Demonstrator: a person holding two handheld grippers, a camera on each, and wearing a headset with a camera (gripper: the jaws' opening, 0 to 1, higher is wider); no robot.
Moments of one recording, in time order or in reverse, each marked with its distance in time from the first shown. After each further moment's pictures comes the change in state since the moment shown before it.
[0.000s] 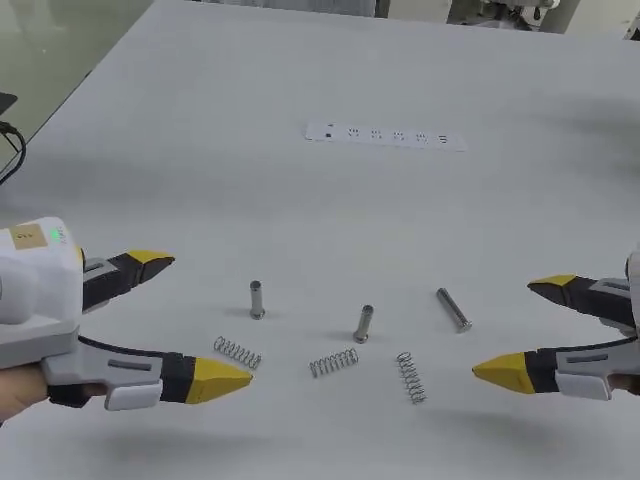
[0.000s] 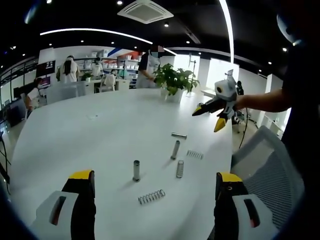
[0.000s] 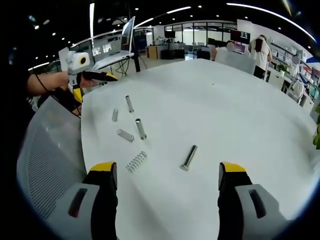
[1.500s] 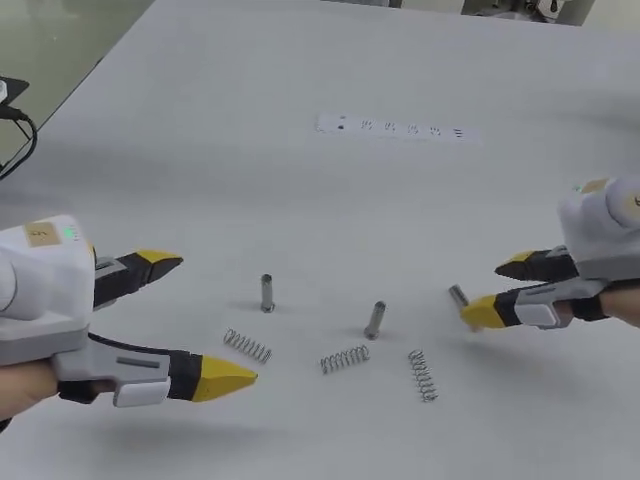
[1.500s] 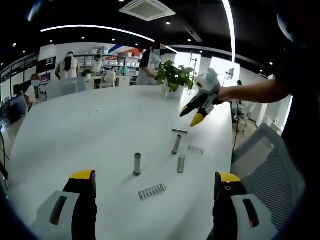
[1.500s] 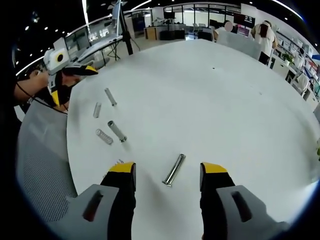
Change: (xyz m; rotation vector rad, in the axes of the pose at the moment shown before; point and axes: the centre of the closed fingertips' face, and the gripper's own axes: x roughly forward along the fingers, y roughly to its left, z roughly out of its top) left arm 0.001 0.002 -0.014 -0.016 0.028 -0.006; right arm 0.054 -0.032 0.004 0.024 0.193 0.004
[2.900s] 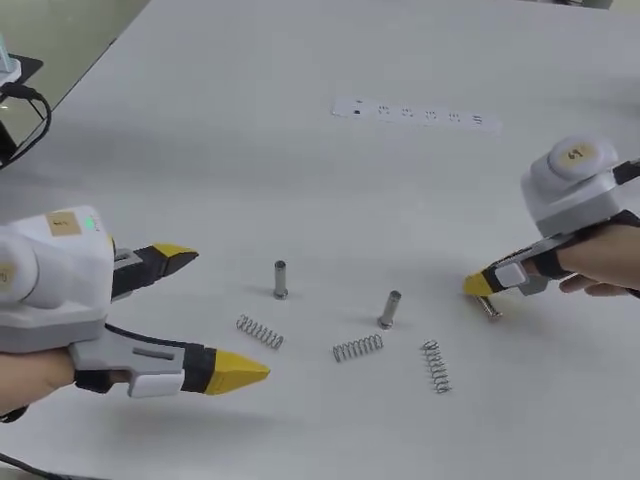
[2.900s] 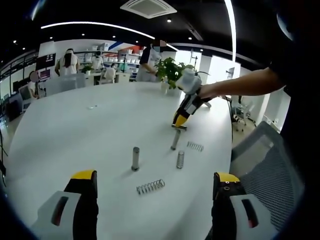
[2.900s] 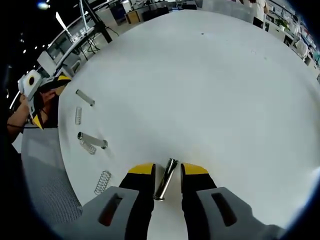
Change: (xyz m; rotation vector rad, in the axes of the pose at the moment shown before) left arm 0.002 0.000 -0.010 -0.014 0.026 -0.008; right arm 0.043 -0.018 -0.010 0.204 0.211 0.038
